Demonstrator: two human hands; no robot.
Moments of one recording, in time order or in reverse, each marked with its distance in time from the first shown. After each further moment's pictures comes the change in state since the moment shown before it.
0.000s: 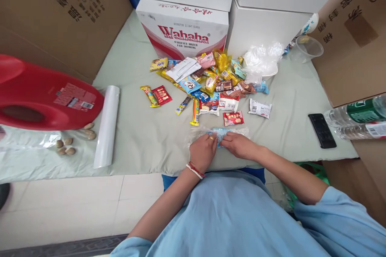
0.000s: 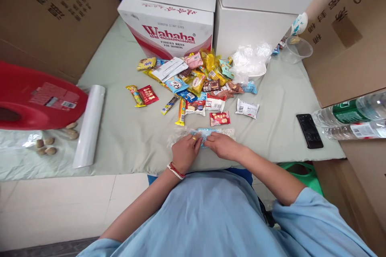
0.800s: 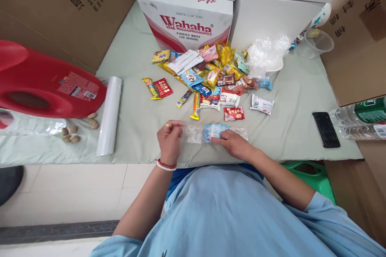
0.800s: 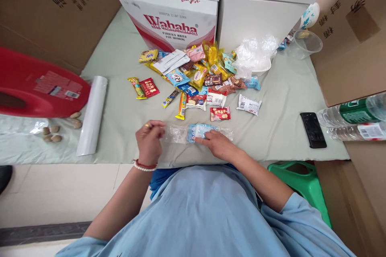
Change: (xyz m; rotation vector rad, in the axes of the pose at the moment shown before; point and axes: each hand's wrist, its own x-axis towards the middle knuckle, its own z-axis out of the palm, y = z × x) left_hand 0.000 -0.079 -0.024 -0.829 0.413 -0.367; right_hand -0.003 -0.009 0.030 0.020 -0.020 0.130
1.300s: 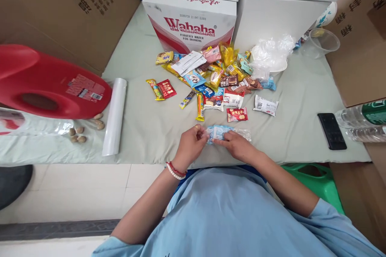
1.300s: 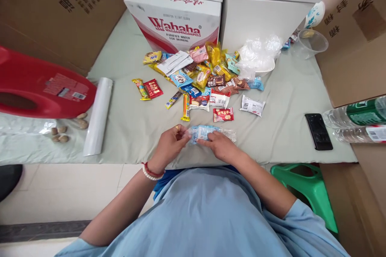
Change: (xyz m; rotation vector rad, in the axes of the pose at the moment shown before) left_hand -0.022 0.045 0.014 0.301 -0.459 0.042; right_hand 0.003 -0.009 -0.002 0.024 -0.004 0.066
